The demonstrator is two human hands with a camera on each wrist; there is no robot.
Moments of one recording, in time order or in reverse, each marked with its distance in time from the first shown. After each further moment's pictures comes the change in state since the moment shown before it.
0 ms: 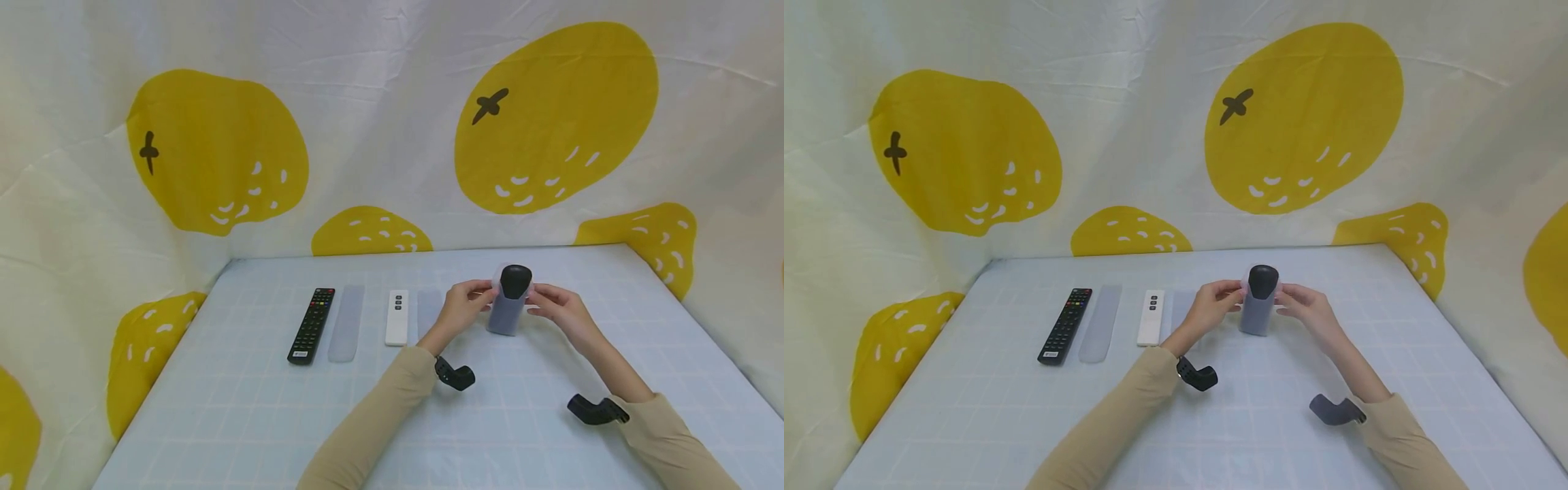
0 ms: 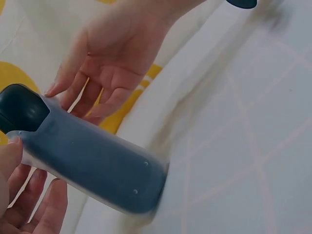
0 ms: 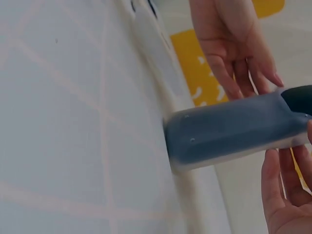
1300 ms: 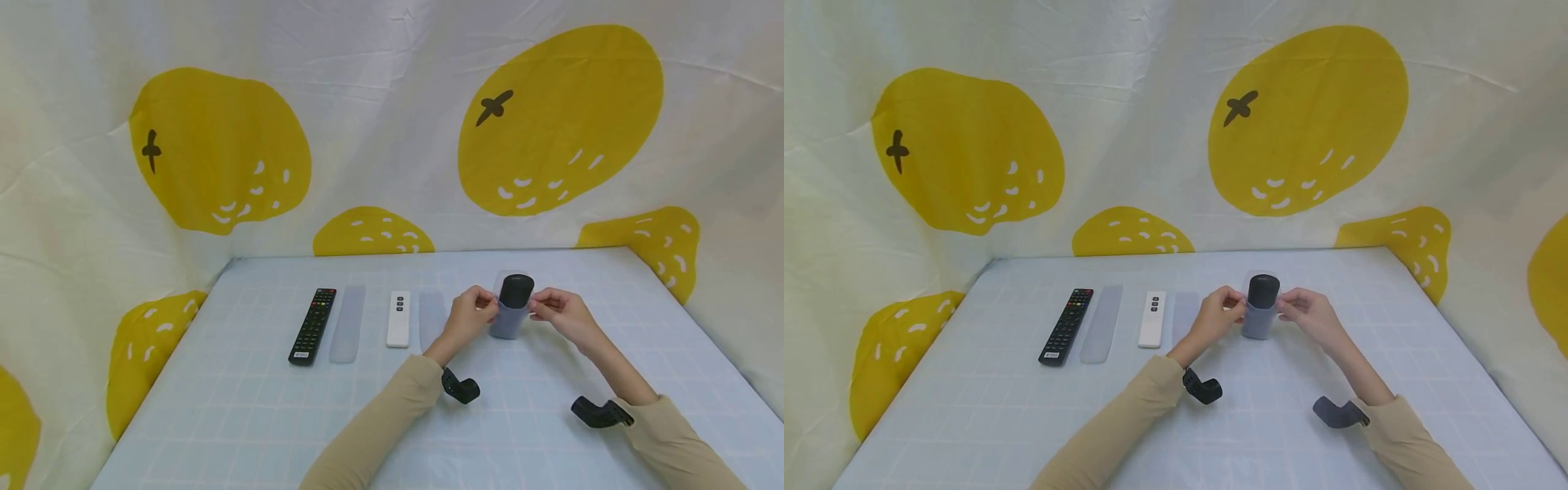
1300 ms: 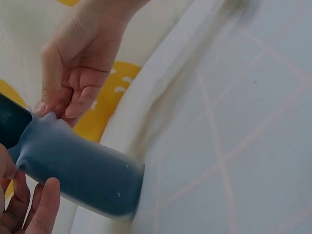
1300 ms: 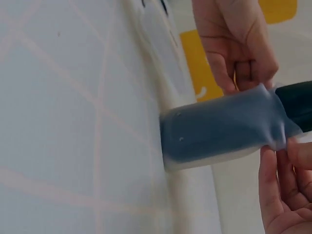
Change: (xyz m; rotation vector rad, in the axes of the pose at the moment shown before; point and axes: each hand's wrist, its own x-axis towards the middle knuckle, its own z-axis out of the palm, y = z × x) left_hand -0.014 0.001 0.011 0.083 0.050 -0.008; right_hand 0.001 0.002 0.002 -0.063 0.003 -0.081
